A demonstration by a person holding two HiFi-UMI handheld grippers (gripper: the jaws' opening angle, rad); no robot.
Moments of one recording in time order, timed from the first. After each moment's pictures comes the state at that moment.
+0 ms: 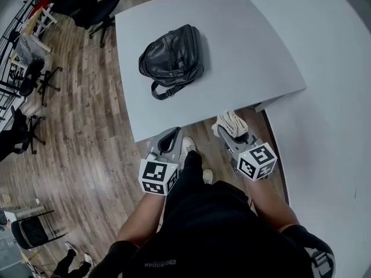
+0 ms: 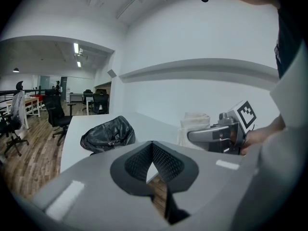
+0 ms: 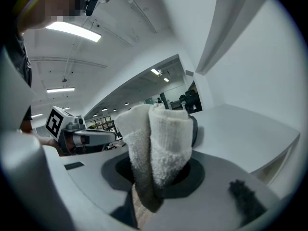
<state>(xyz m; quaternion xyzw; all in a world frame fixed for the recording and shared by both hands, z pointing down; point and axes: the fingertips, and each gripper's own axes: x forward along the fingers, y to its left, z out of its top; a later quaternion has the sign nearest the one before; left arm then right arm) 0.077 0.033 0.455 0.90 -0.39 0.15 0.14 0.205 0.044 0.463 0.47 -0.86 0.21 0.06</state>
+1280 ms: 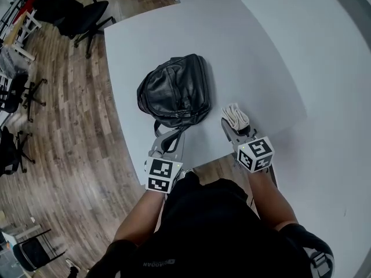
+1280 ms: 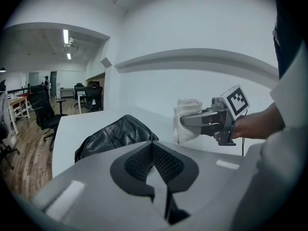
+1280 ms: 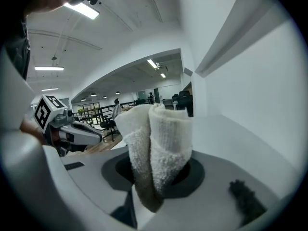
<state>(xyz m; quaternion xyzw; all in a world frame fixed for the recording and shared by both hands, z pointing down) 0.070 -0.162 0.504 0.91 -0.34 0.20 0.15 0.215 -0.175 0.485 0.52 -0.83 0.16 0.15</state>
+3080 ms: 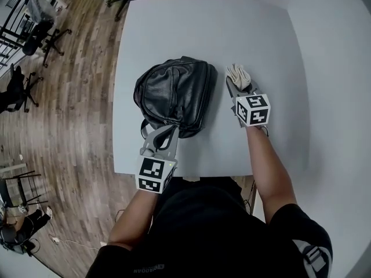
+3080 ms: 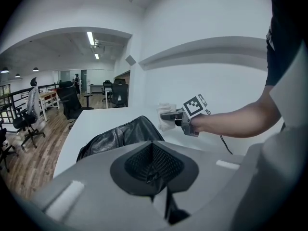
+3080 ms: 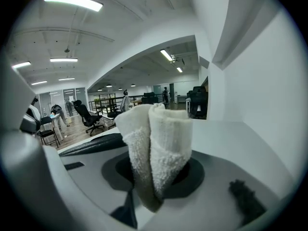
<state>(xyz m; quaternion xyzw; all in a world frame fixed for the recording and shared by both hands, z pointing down) 0.123 -0.237 0.514 0.83 -0.49 0.20 0.19 0.281 -0.432 0.557 0.42 -0.88 0.12 0.20</state>
